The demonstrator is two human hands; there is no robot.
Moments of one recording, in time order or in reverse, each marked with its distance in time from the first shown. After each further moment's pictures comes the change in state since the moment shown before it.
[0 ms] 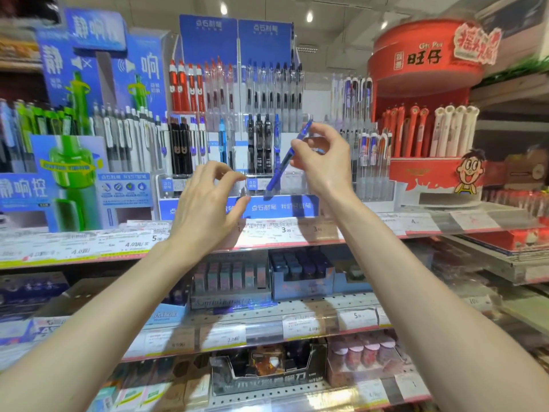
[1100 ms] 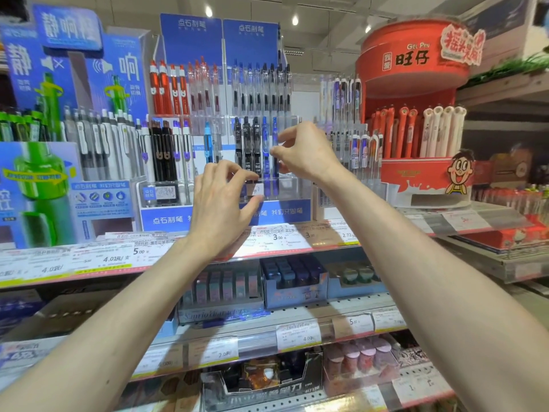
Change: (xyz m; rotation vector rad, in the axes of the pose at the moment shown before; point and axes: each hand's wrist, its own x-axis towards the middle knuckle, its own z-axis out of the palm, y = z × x) left_hand 0.027 0.019 0.036 -0.032 0.025 -0.041; right_hand 0.046 -0.002 0.007 -0.712 -0.240 -0.137
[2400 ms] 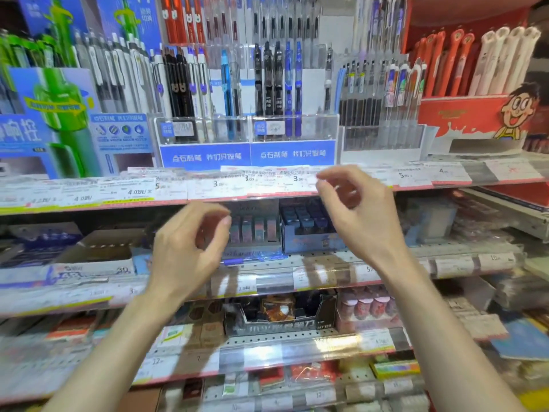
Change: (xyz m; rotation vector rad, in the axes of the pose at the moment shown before) left_hand -0.150 -0.013 -0.053 -0.301 0.014 -0.115; right_hand -0.178 0.052 0.016 0.249 0.098 -0.065
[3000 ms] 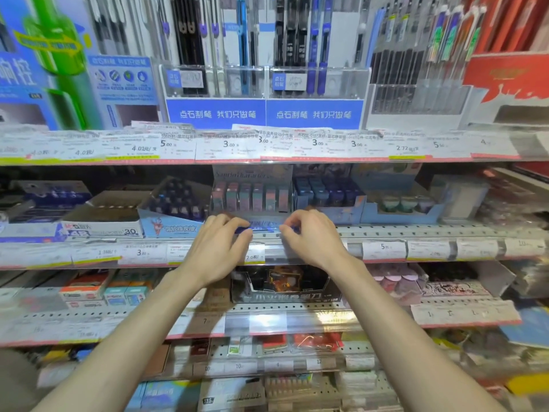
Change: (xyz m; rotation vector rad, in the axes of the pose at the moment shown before) left_hand -0.057 -0.061 0.060 0.239 -0.564 -0.340; right_hand -0.040 0.080 0.111 -0.378 -0.553 0.226
